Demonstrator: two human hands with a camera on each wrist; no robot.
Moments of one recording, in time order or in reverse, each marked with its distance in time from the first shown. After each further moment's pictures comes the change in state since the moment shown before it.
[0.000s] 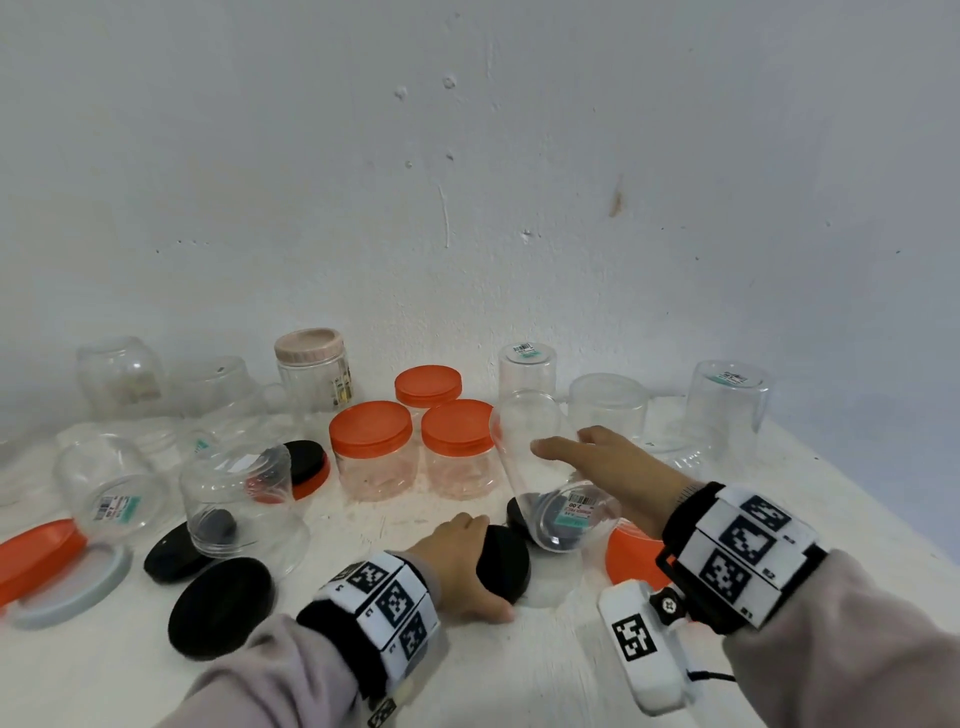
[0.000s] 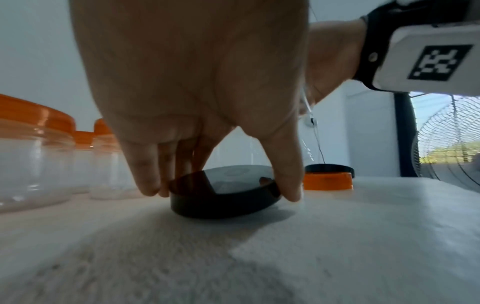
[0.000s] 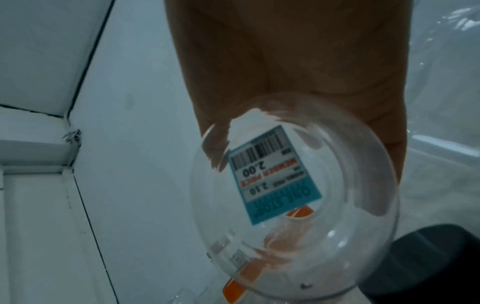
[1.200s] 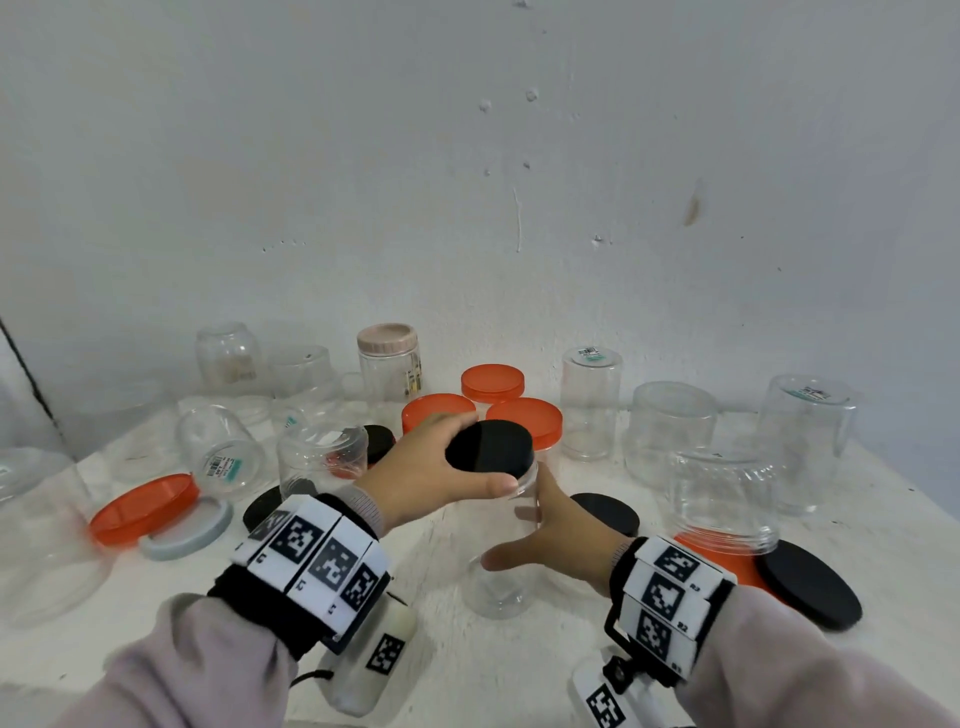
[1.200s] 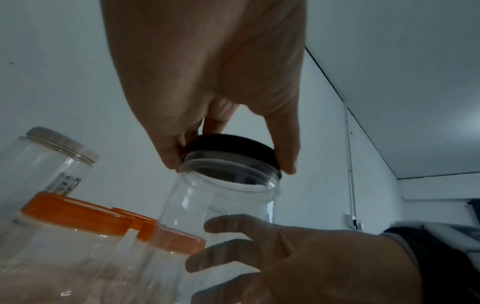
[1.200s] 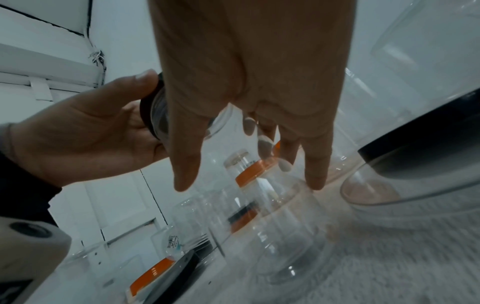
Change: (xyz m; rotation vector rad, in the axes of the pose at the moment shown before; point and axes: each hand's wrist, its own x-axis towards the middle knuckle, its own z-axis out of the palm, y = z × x) left_hand -0.083 -0.030 -0.076 -0.503 0.468 0.068; right_hand -0.002 0.023 0.094 -0.049 -0.396 -0.343
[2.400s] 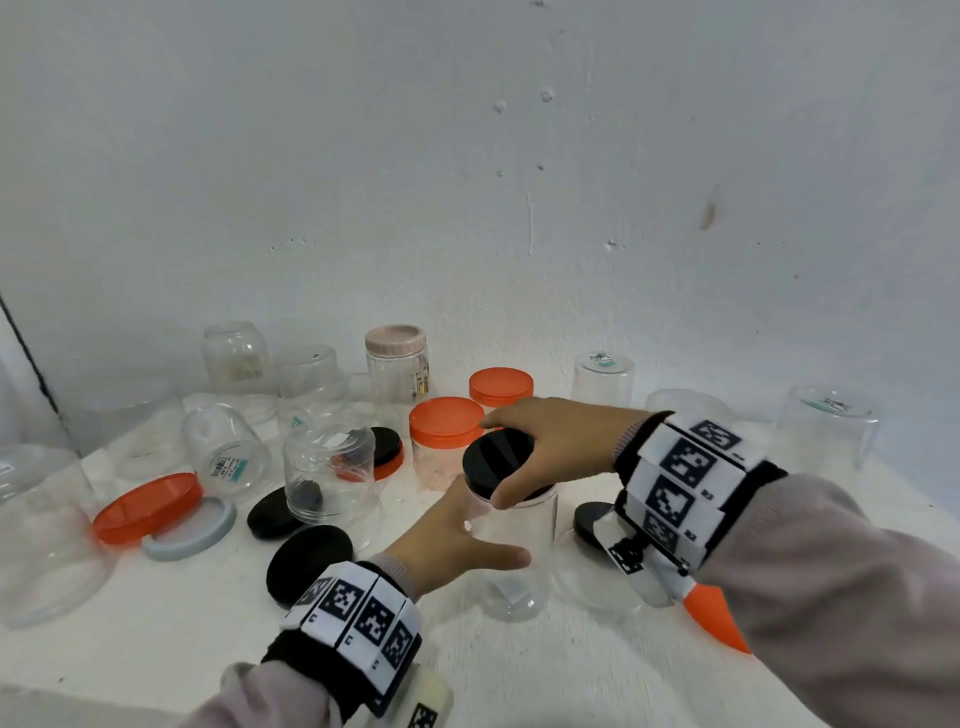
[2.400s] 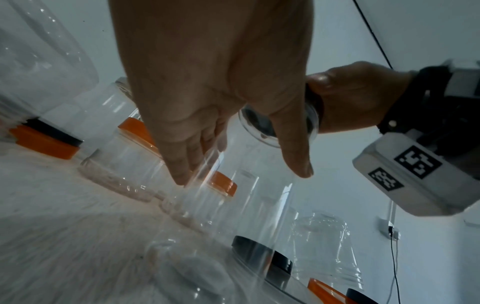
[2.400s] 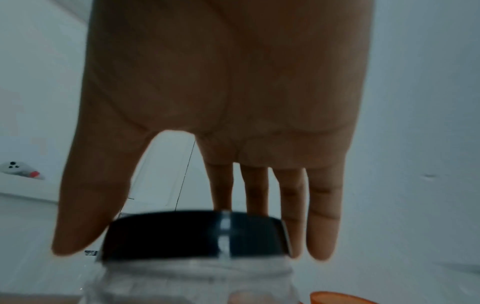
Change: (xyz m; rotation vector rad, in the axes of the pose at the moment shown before) left_hand -0.002 -0.045 0.052 -0.383 -0.085 -0.107; right_hand 0.012 -0.112 -0.037 -0.898 -0.206 -0.095
